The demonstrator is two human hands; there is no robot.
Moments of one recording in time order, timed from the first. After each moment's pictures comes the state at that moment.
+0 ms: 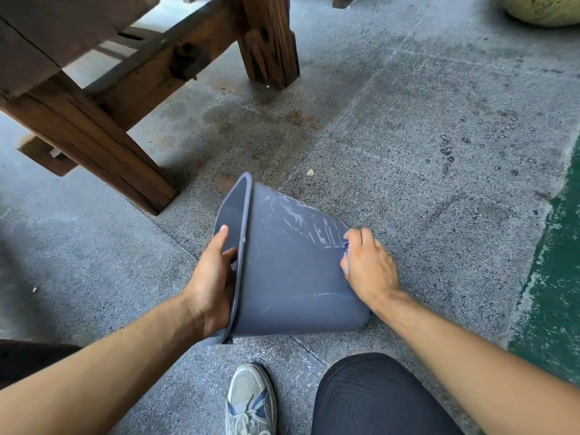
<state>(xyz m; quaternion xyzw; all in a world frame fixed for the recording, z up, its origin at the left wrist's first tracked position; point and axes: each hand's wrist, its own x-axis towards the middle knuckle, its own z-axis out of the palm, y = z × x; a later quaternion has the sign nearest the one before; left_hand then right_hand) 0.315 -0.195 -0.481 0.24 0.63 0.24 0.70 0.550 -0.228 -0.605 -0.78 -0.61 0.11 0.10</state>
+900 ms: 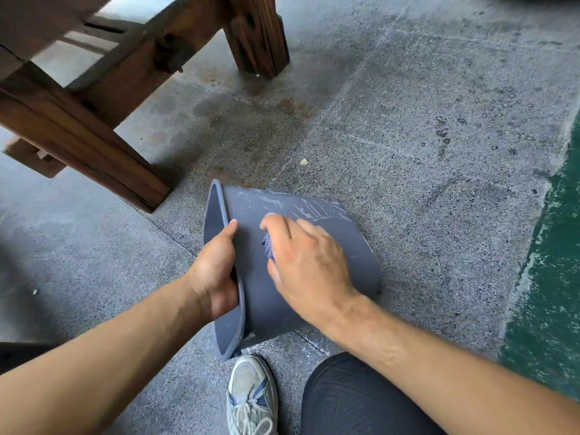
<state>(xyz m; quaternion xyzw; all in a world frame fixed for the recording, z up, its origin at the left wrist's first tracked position) 0.343 -0.194 -0.481 0.25 0.65 0.24 0.68 0.474 -0.252 -0.494 -0.65 -0.71 0.07 0.26</state>
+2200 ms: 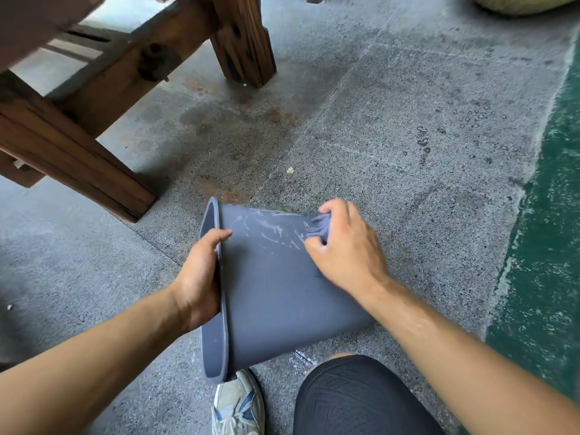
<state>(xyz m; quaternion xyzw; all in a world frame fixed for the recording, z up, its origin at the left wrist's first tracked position) 0.333 -0.185 -0.492 0.31 0.60 0.21 0.70 0.550 -0.237 -0.522 -0.76 -0.55 0.19 0.29</state>
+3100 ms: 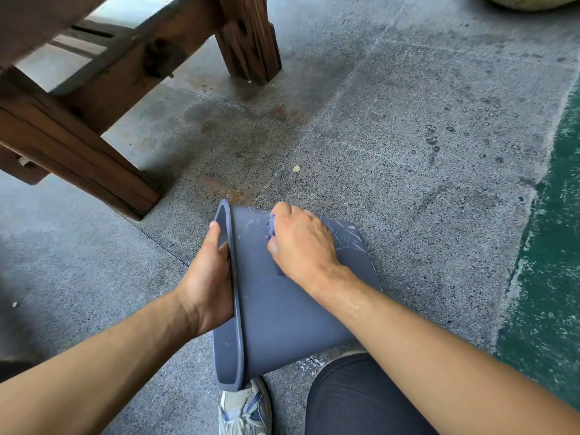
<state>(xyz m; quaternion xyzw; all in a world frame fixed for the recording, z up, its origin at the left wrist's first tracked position) 0.335 -0.184 -0.496 0.26 0.56 0.24 0.75 0.484 -0.191 -0.522 -0.71 -0.65 0.13 0.22</state>
